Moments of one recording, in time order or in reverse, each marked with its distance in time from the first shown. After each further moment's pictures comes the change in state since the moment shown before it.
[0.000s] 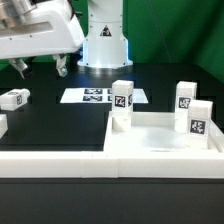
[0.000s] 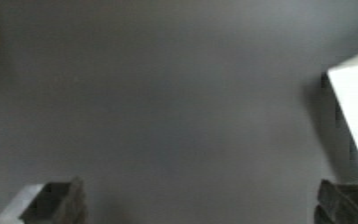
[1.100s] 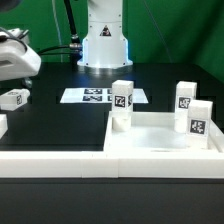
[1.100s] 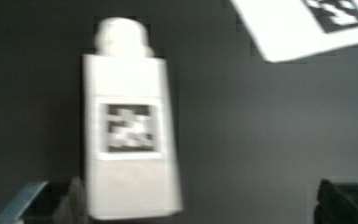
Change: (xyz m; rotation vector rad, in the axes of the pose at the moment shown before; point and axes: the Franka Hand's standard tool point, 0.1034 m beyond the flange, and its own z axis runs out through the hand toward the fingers) arm -0.016 0.119 0.033 -0.051 -0.390 -0.163
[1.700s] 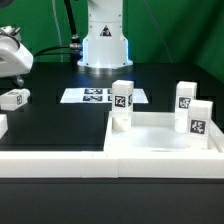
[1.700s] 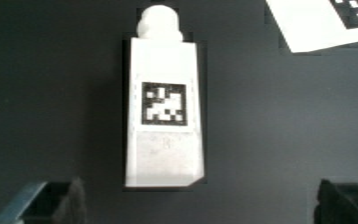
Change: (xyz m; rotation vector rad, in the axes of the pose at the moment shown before) arm 0.004 0.008 -0.010 -0.028 0.017 -0.020
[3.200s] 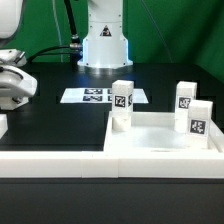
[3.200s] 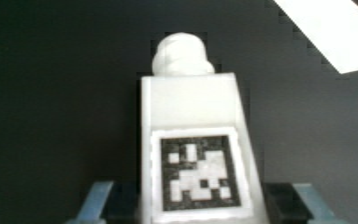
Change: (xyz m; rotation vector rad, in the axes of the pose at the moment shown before) arm -0.002 0.013 0.048 0.029 -0.163 0.134
